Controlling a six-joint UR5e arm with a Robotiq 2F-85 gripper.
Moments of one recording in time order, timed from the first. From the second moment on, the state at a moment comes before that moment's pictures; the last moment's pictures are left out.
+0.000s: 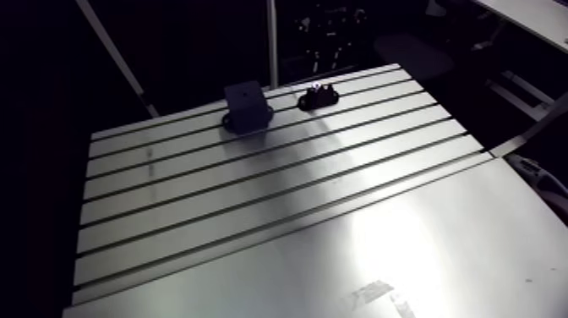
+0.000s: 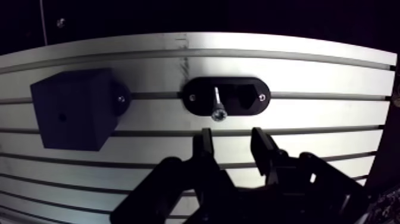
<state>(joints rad) -0.36 -1.05 1.53 -2.06 -1.56 -1.93</state>
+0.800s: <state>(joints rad) -0.36 -1.01 1.53 -2.08 -1.56 -1.93</state>
